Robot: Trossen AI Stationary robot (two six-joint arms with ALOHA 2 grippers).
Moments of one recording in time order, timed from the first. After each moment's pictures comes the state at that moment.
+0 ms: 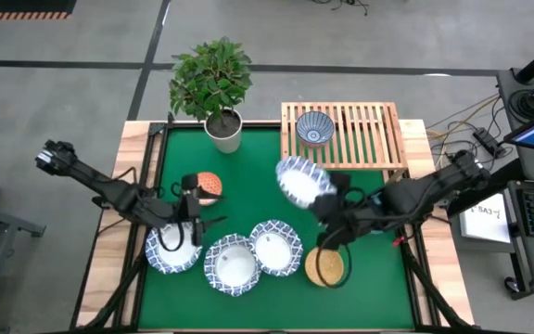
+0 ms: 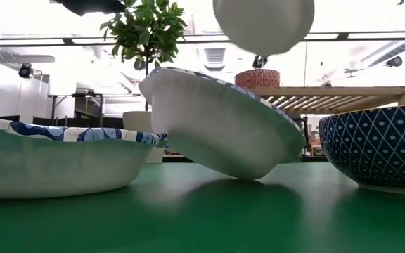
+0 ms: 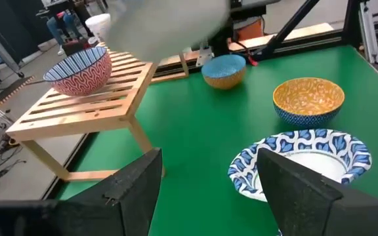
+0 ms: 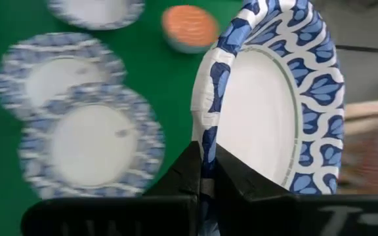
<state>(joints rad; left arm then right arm) -0.48 0.93 0.74 -0.20 -0.66 0.00 0.42 1.50 1.61 -1.06 0.59 0.34</state>
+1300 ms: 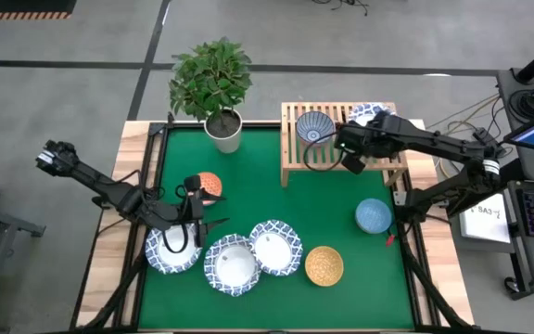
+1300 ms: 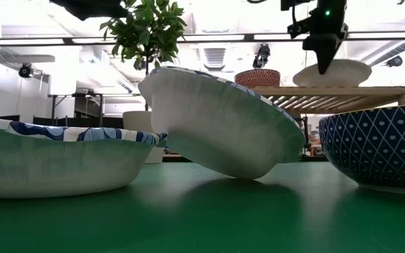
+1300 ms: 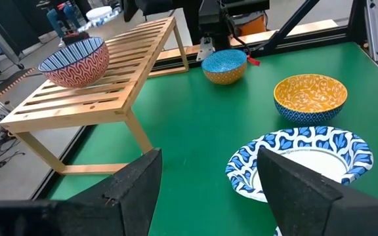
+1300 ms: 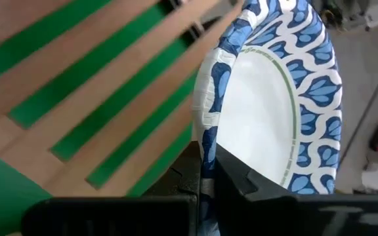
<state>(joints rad) -0.48 0.97 0.74 -0.19 -0.67 -0.04 -0.32 1.35 1.37 -1.45 0.58 0.28</state>
